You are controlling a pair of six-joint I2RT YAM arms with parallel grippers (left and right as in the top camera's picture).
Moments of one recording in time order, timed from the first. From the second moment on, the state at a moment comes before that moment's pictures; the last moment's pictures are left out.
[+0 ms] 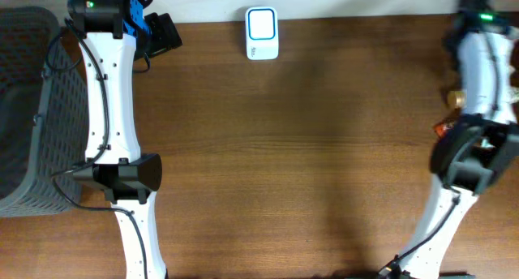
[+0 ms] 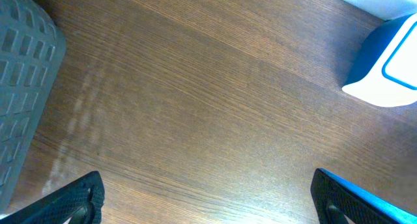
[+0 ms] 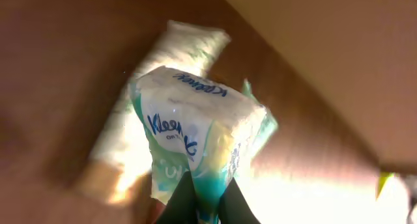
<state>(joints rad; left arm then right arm) -0.06 2.35 2.88 -1.69 -0.11 -0.46 -0.34 2.39 2.33 -1.25 0.74 0.50</state>
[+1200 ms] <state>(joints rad) -0.06 2.35 2.88 -1.69 -0.11 -0.46 -0.60 1.98 2.30 -1.58 0.26 0.60</state>
